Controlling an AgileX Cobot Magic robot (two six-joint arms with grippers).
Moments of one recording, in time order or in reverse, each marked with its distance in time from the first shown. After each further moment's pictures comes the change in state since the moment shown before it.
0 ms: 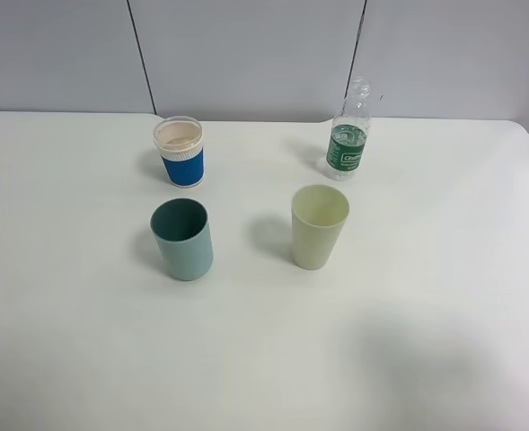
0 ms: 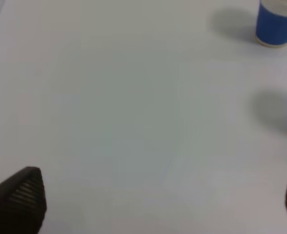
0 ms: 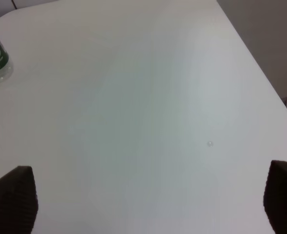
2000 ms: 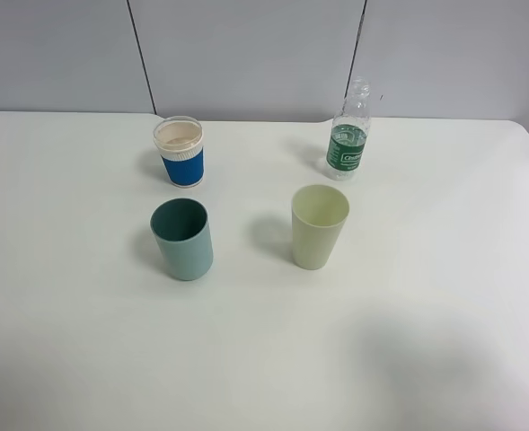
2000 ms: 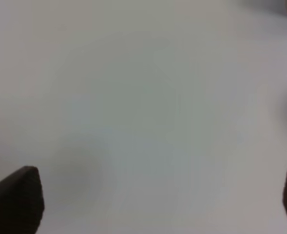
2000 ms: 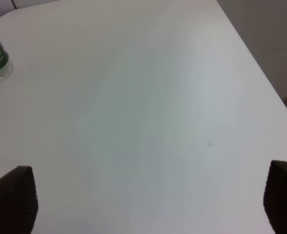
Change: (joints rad) left arm -0.033 0.716 -0.024 0.059 -0.455 0.015; right arm 0.000 0.000 0.000 0.000 0.000 0.000
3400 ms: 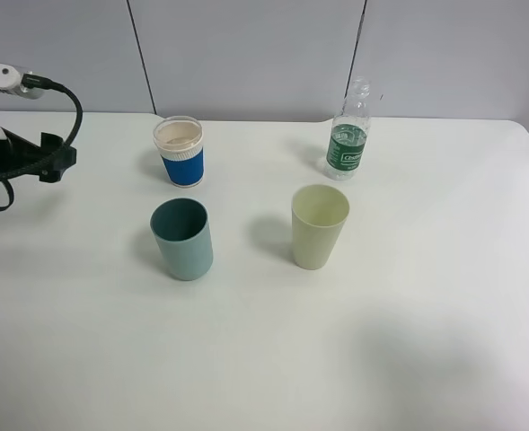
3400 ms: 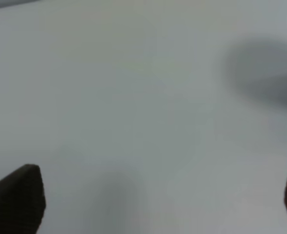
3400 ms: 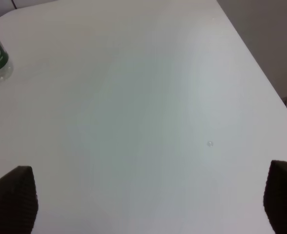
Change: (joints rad) left arm 0.000 0.732 -0.001 0.028 -0.865 0.003; right arm 0.000 0.000 0.000 0.000 0.000 0.000
